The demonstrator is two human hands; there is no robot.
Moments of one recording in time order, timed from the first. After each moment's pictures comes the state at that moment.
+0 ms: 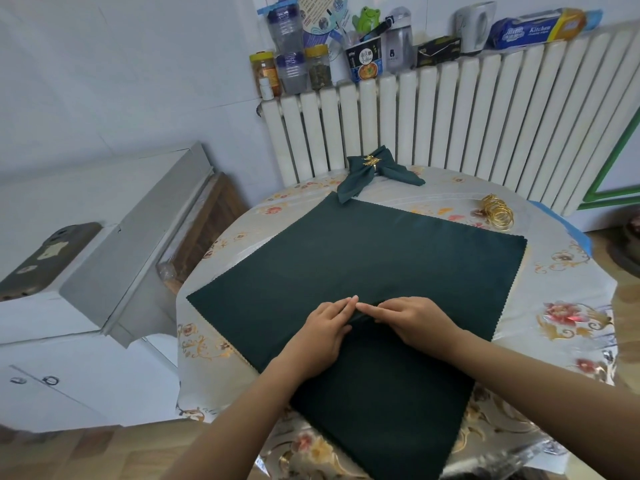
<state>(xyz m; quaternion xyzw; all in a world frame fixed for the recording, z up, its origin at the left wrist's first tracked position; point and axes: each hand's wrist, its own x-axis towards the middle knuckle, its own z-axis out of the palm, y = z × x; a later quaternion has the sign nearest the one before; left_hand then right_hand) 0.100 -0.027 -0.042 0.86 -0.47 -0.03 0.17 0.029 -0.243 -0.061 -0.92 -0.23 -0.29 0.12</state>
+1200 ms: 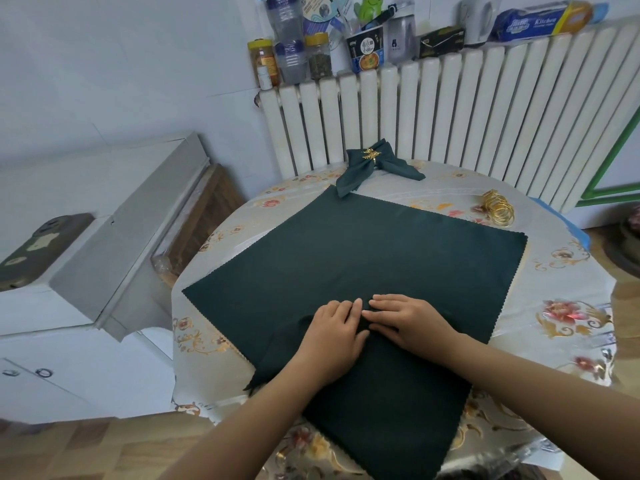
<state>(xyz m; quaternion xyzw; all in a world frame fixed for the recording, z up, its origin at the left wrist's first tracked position) 0.088 -0.049 -0.059 0.86 -0.49 0.13 0.07 0.025 -0.233 -0.067 -0.94 -0.19 -0.26 0.15</state>
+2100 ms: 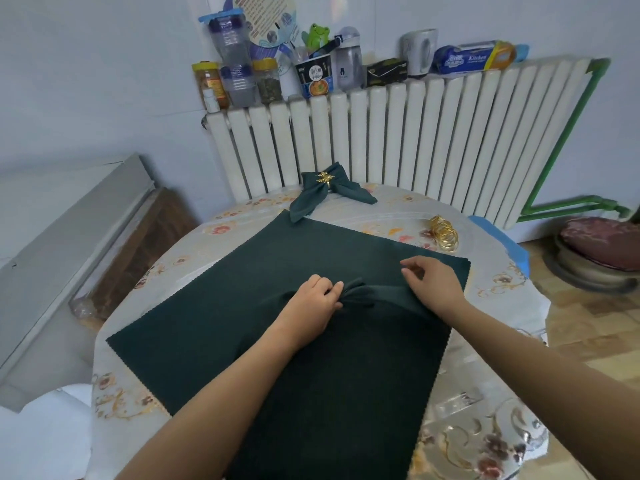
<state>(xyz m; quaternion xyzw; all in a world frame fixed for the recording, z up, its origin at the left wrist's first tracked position) 0.162 -0.142 -0.034 0.78 -0.58 0.24 0.09 0.044 -0.358 -0.011 -0.90 0.26 -0.16 0.32</state>
